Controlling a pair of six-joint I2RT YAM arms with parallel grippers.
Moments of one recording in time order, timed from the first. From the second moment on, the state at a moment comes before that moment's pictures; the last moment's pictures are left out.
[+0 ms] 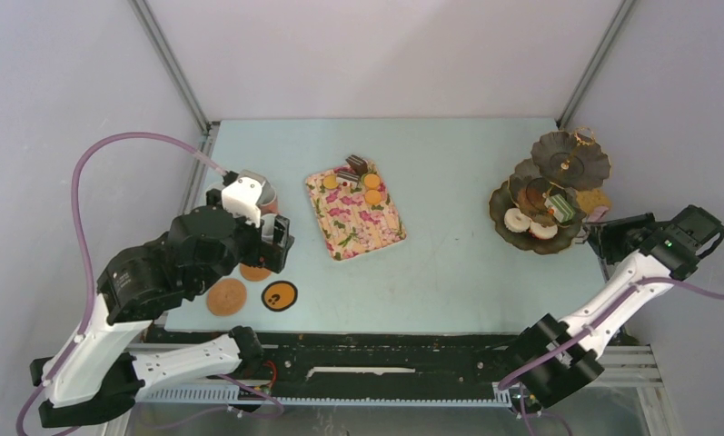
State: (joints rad) left arm -0.96 0.84 1.47 -1.19 -0.50 -0.24; right arm -0.93 1.04 1.09 -0.94 -0.56 0.65
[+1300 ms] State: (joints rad) left arm -0.96 0.90 1.47 -1.19 -0.52 -0.22; right arm -0.86 1.32 1.15 -0.82 -0.69 0.55
